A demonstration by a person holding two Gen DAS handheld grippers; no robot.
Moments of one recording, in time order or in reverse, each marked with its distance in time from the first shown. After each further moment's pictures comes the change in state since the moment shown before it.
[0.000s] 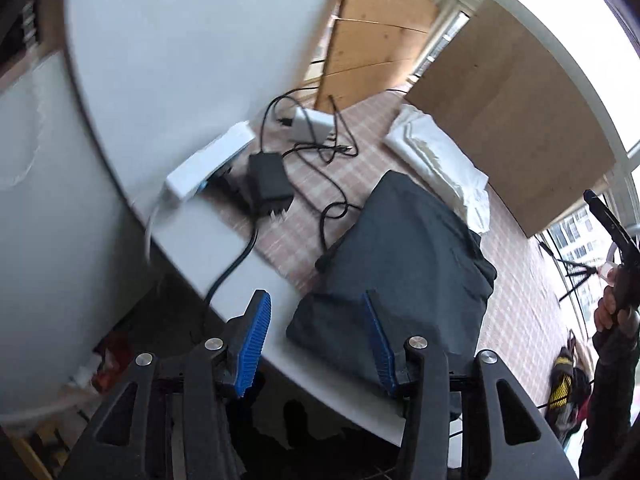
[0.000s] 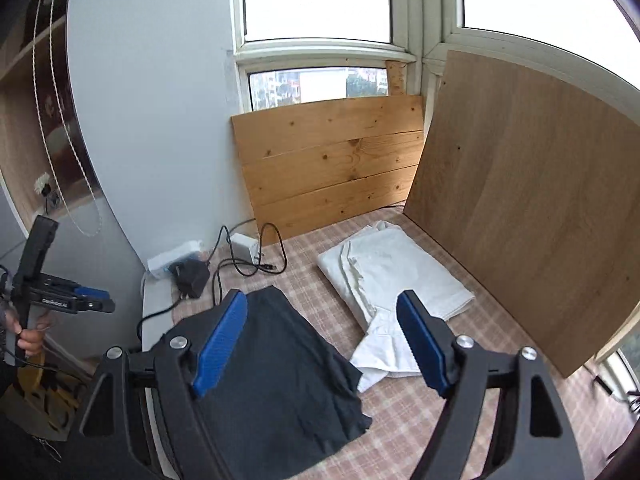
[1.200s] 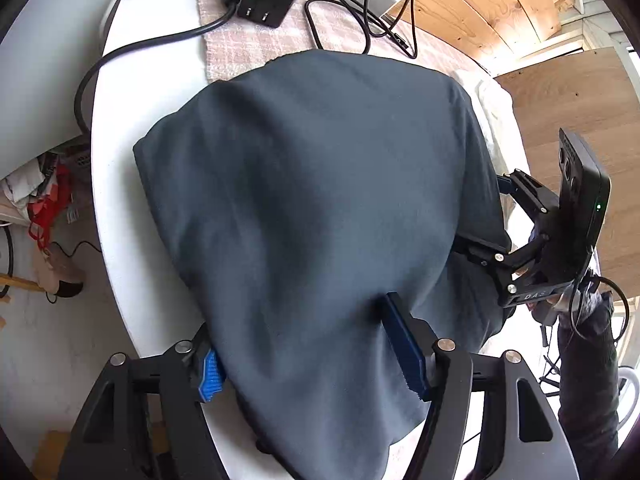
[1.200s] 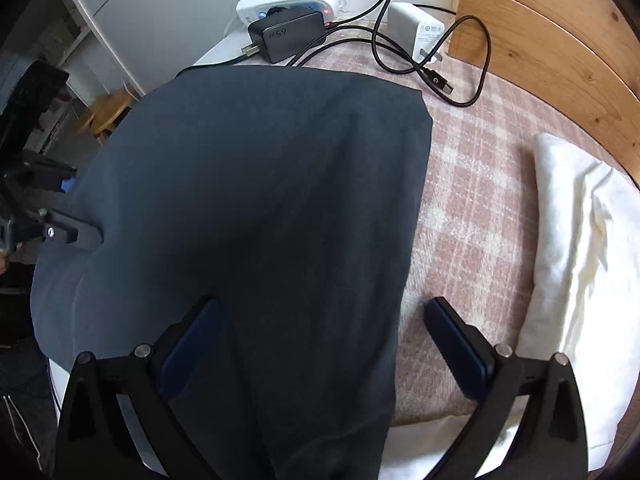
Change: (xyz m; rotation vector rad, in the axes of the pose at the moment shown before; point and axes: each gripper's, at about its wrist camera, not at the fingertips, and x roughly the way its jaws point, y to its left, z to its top) left arm 0.141 -0.078 -0.065 -0.469 0.134 0.016; right arm 0.258 0.034 -0.097 -0.635 0.526 0.585
